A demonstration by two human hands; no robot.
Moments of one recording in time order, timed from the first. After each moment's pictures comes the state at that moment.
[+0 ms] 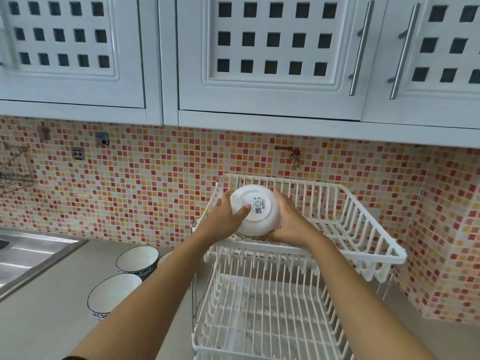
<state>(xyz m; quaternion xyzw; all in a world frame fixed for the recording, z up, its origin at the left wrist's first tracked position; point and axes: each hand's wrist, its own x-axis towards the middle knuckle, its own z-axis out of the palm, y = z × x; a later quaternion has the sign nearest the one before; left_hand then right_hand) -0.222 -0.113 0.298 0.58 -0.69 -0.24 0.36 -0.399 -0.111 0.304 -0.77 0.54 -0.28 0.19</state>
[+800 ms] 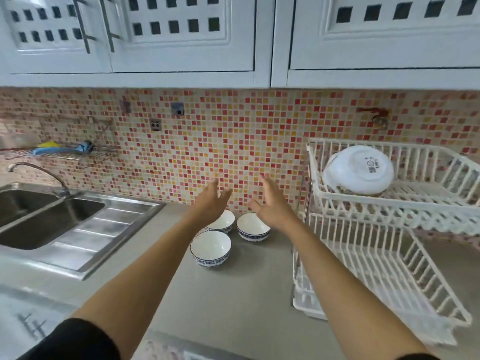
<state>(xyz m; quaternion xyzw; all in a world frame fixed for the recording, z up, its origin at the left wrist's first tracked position) 0.031 -0.047 0.250 0.67 -0.62 -0.19 0.35 -0.127 -0.072 0.239 -0.77 0.49 -0.33 0.22</state>
